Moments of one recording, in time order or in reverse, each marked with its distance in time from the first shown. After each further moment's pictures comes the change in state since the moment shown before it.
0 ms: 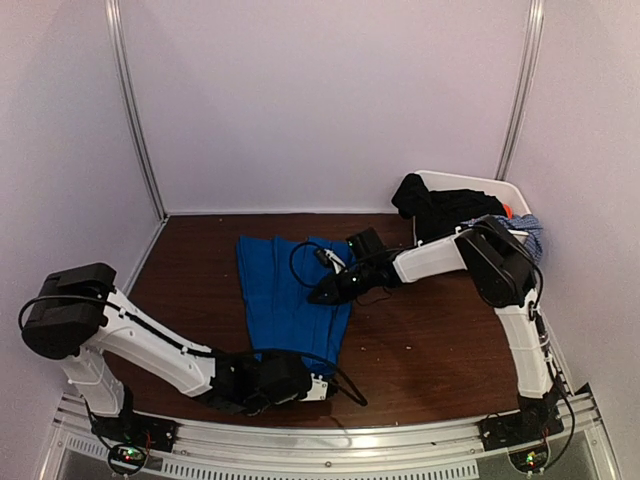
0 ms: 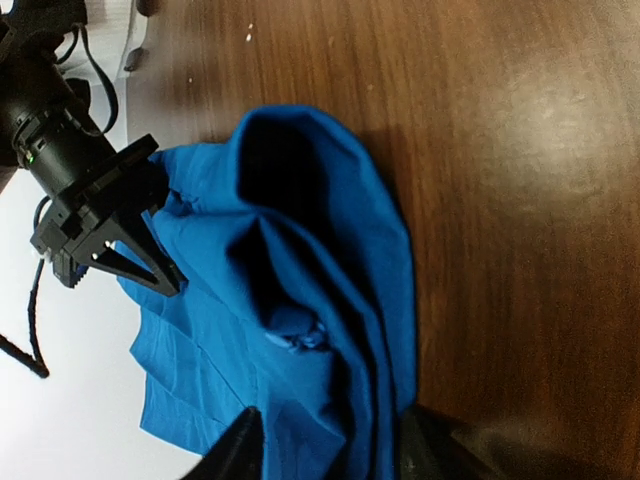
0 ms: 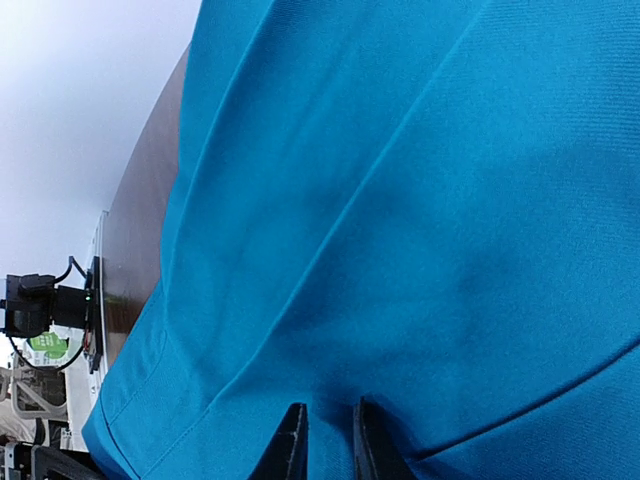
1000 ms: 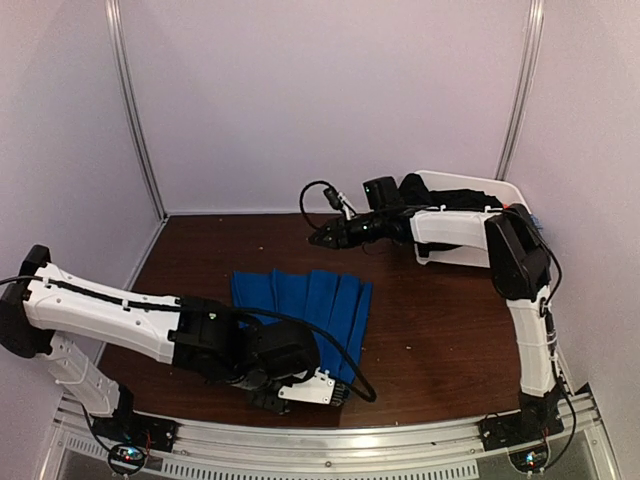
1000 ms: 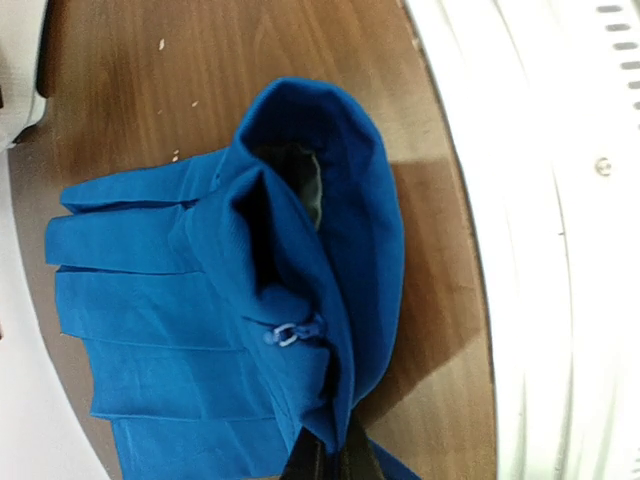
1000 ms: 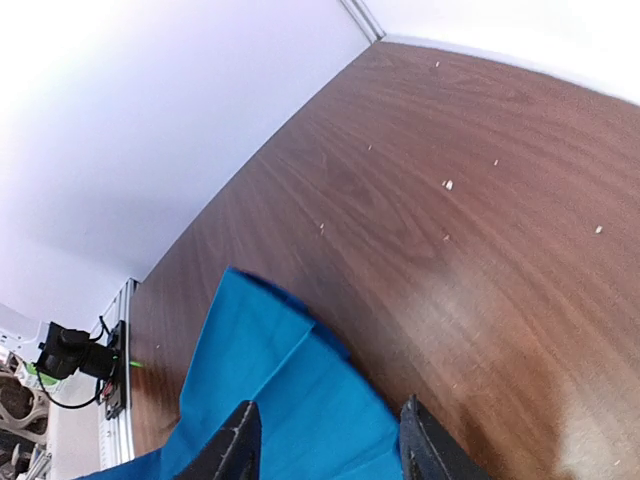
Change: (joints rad) left arm -0.057 -0.178 0.399 -0.785 0.397 -0.201; right arm -0.091 -0.073 0.219 -0.089 -0.060 -0.080
